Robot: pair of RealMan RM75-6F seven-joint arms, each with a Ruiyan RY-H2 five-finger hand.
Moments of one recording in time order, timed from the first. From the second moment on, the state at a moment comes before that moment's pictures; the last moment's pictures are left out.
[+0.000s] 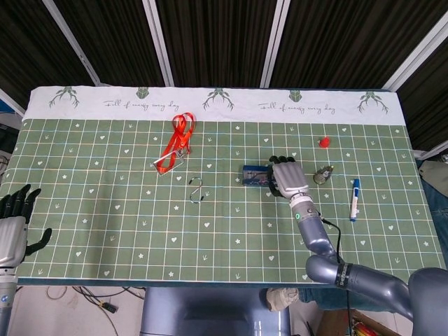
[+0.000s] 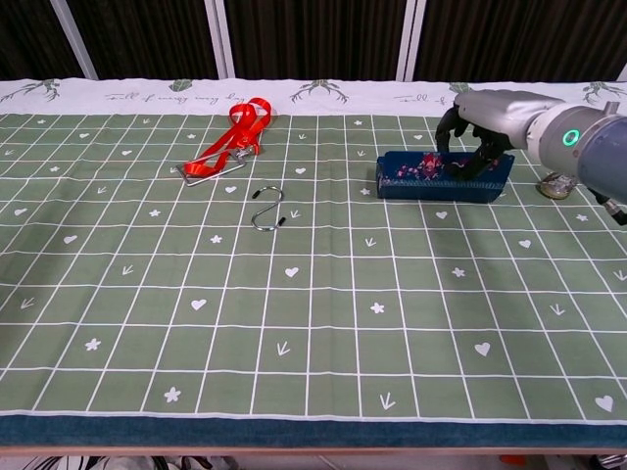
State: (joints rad) left arm -0.12 -1.16 -0.09 -1.75 1.31 1.44 0.21; right arm 0.82 -1.63 0.31 -1.30 -0.83 0.91 -0.51
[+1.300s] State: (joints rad) left arm -0.12 -1.16 -0.09 -1.75 1.31 1.44 0.22; right arm 0.98 -1.69 0.34 -1.11 -0.60 0.80 -0.60
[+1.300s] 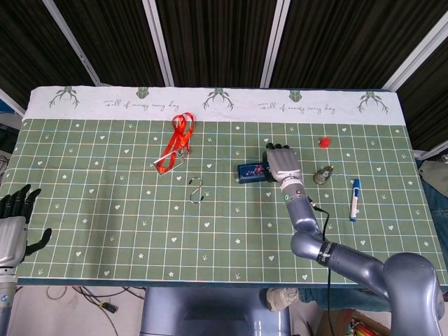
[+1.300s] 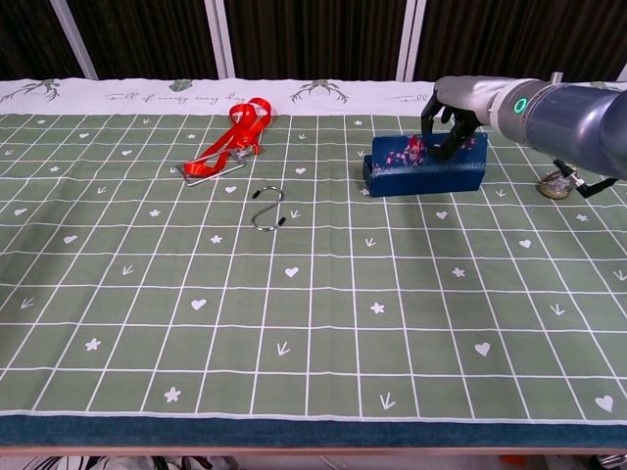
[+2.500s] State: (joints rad) left arm -0.12 -1.16 -0.09 -1.75 1.30 1.44 0.23; right arm 1.02 -1.63 0.25 -1.19 -0.50 0.77 -0.69
